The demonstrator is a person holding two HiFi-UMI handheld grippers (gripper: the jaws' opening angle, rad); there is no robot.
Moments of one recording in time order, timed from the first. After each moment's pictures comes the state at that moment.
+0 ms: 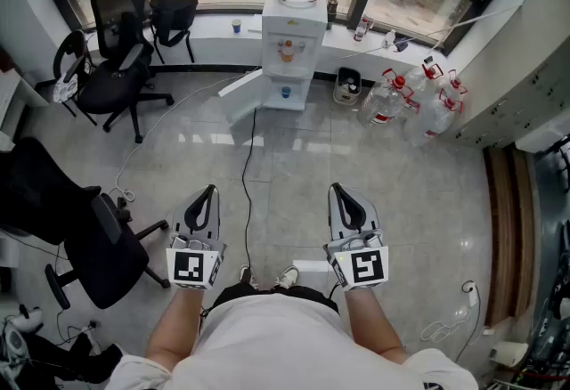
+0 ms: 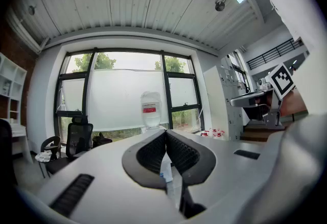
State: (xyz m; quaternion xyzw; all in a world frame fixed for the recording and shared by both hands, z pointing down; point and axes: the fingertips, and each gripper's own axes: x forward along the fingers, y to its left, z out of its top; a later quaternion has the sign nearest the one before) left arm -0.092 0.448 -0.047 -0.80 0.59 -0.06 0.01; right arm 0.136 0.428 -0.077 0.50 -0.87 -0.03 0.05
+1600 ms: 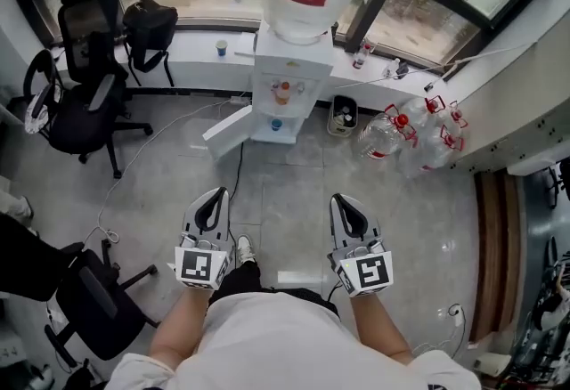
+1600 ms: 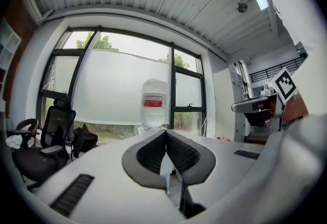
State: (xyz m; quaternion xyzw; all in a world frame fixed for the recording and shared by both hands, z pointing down) left arm -0.120 0.156 0.002 -0.83 0.56 -0.02 -0.05; right arm 0.095 0.159 -0.039 0.49 -0.86 -0.01 0.10
